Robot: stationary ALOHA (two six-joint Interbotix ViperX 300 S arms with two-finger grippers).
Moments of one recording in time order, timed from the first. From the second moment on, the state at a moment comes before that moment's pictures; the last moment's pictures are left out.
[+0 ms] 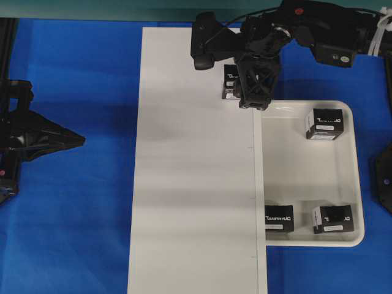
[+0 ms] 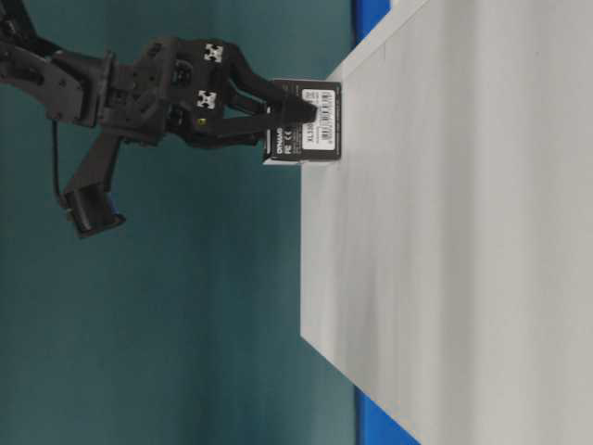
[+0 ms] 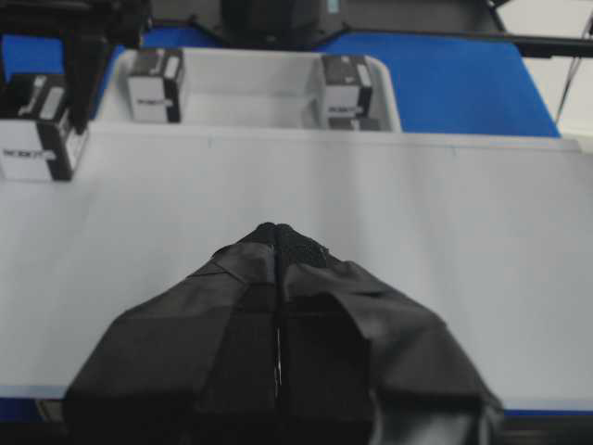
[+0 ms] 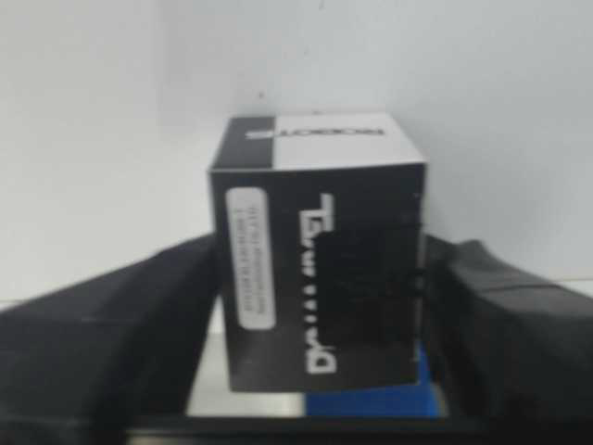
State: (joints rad) left arm -0.01 -0.93 1.05 0.01 0.05 -0.05; right arm -0.41 0.12 0.23 0.07 1.00 -0.44
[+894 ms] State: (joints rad) left arm -0.01 -0.93 1.05 0.01 0.05 -0.05; right arm -0.41 -0.02 0.23 0.07 0.96 -0.36
